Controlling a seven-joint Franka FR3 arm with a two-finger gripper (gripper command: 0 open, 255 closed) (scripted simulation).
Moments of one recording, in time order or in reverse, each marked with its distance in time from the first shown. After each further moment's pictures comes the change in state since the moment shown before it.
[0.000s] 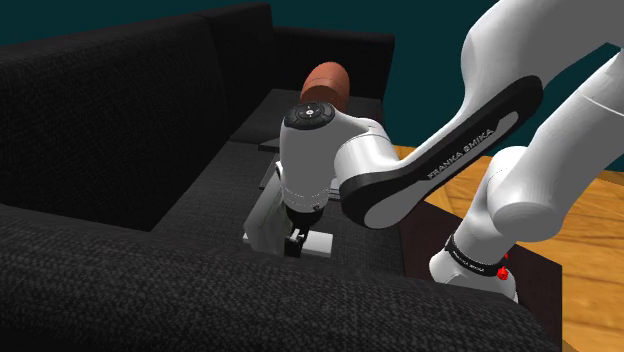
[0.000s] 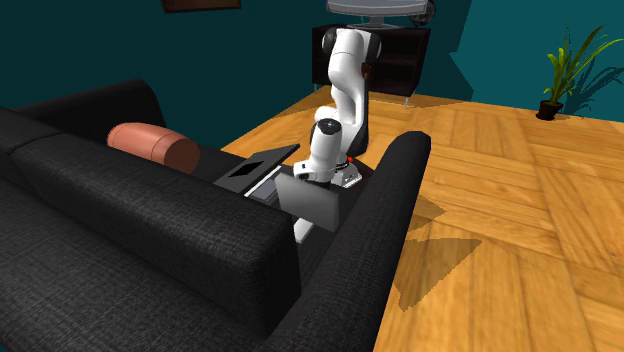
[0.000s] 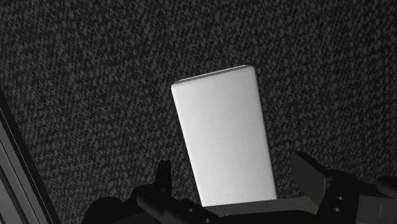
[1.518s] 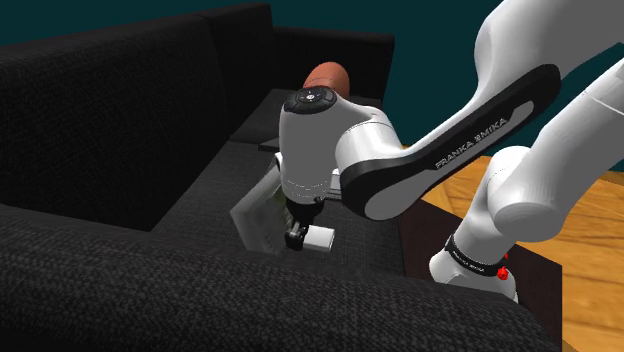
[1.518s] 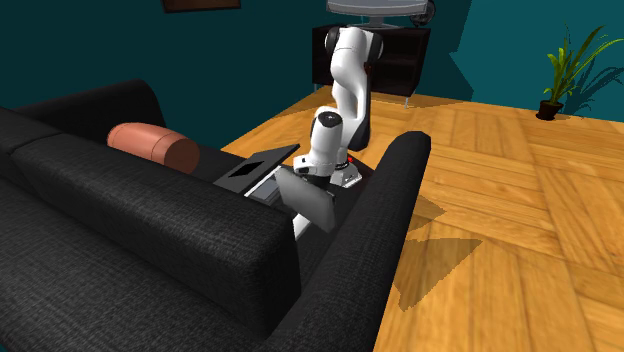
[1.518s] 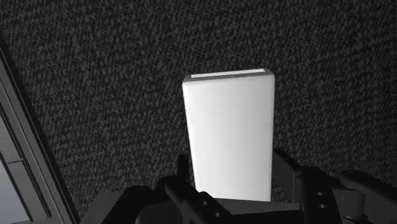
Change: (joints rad) arm 0.012 -0.046 -0.014 0.022 0.033 -0.061 -0.031
